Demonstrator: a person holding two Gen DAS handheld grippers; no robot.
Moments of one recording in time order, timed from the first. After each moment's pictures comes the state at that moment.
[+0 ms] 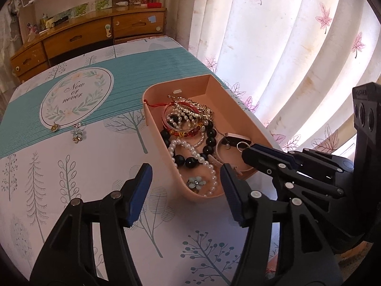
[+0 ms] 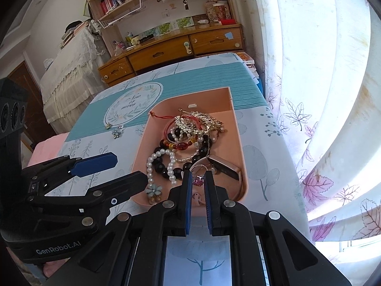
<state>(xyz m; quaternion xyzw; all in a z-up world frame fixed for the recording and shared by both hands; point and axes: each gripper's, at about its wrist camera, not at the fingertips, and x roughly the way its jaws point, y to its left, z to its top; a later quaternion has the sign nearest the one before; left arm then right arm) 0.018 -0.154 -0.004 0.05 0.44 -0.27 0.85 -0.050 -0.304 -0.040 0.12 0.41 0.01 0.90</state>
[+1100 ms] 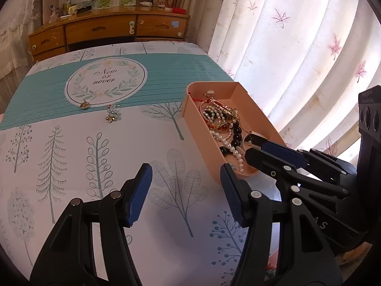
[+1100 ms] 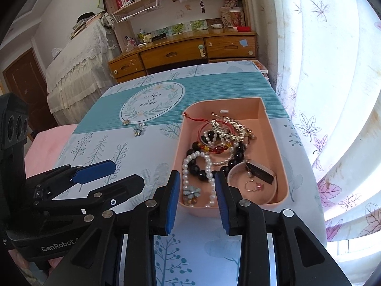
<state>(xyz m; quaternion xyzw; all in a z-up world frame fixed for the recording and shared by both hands) 0.008 -0.086 -0.006 -0.01 0.44 -0.24 0.87 -0.049 -0.246 -0.022 0.08 0.40 0.03 0.91</state>
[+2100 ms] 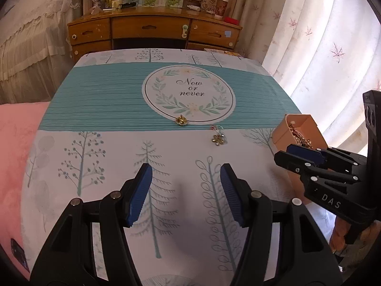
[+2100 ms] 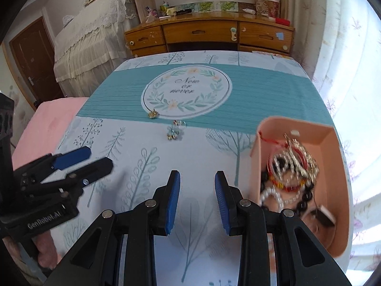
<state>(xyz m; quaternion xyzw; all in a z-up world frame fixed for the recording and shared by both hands) 0.083 0.046 -0.003 -0.02 0.44 -0.13 0.89 0.063 -0.145 -0.029 0.01 0.46 0.08 0.88</state>
